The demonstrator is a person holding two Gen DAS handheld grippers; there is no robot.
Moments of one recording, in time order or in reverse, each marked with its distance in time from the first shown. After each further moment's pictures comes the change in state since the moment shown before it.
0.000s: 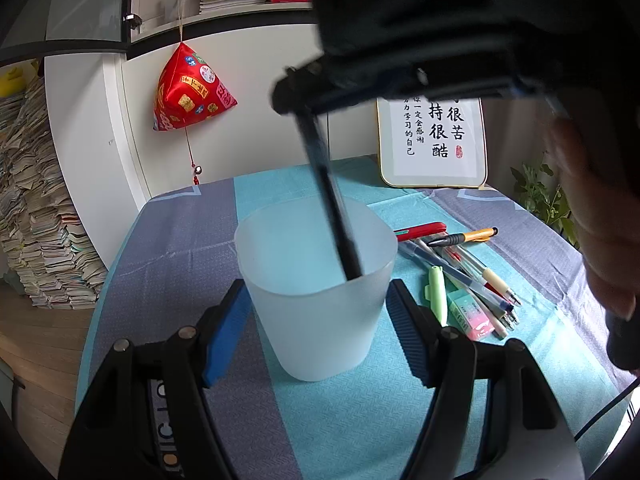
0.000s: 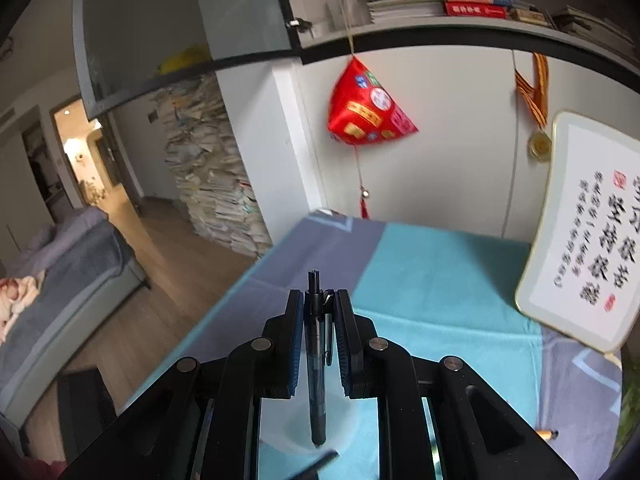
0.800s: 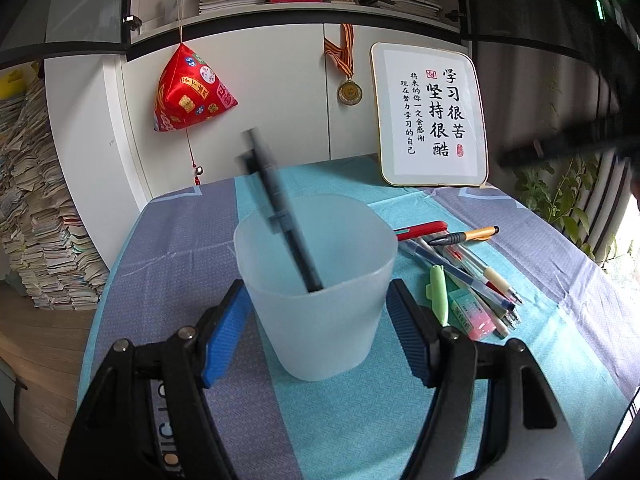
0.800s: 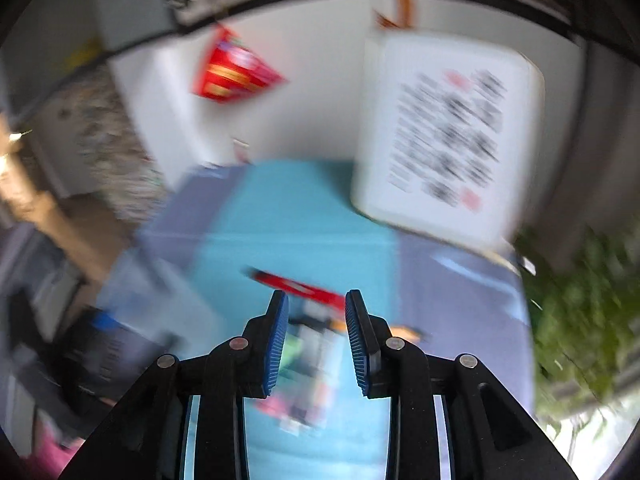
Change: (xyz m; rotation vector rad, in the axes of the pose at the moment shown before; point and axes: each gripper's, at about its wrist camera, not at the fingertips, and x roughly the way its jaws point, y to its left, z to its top) left arm 0.000 -0.001 -0.002 0.010 0.000 0.007; right arm -0.071 -0.108 -0.052 0.165 0.197 -0.326
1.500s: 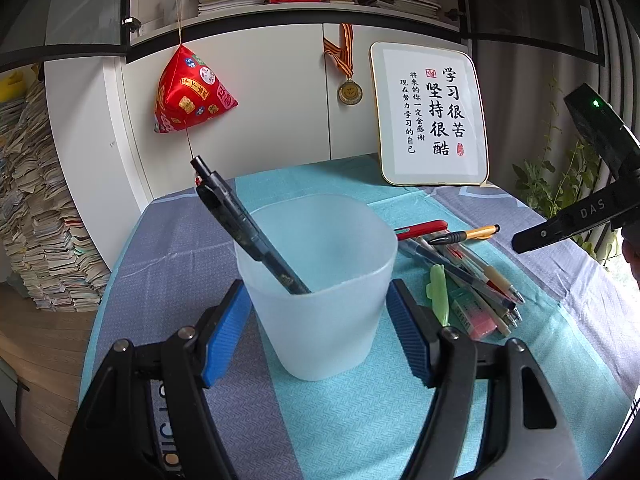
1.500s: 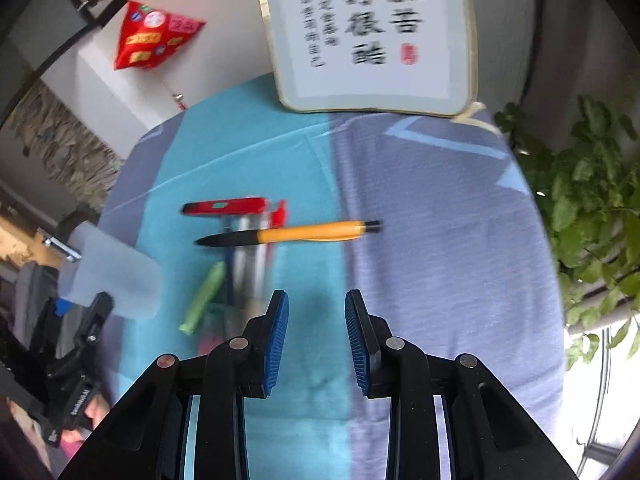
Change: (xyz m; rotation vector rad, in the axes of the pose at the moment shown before) left arm 0.000 0.000 -0.001 0.005 -0.001 0.003; right arm 0.044 -0.049 -0.039 0.230 0.227 0.078
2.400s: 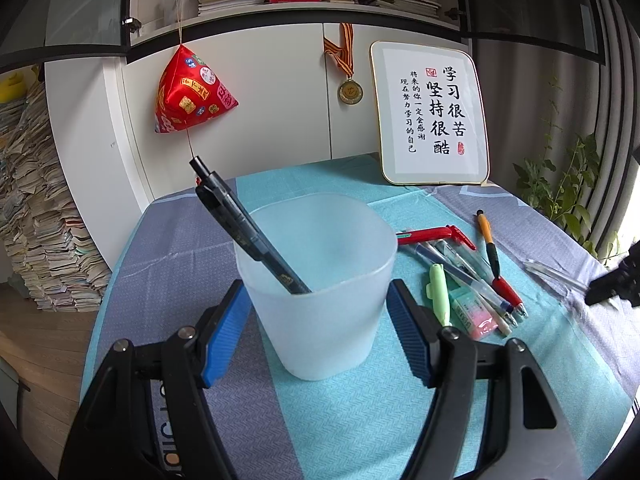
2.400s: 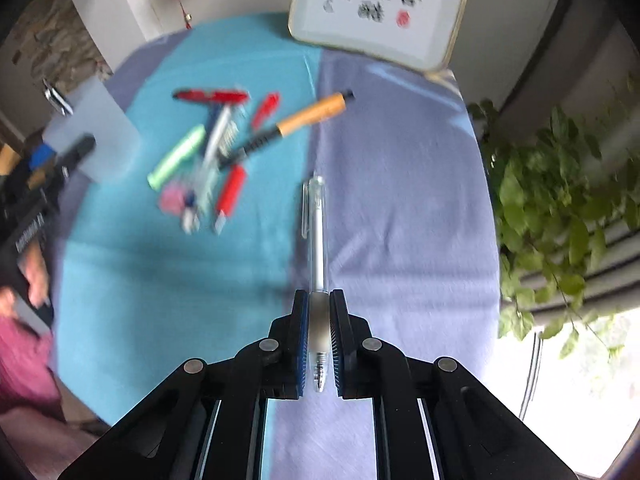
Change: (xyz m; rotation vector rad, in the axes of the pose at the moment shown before) left arm -0.002 0.001 0.001 0.002 0.002 0.002; right arm -0.028 -0.003 -0.074 -0.204 0.146 -0.215
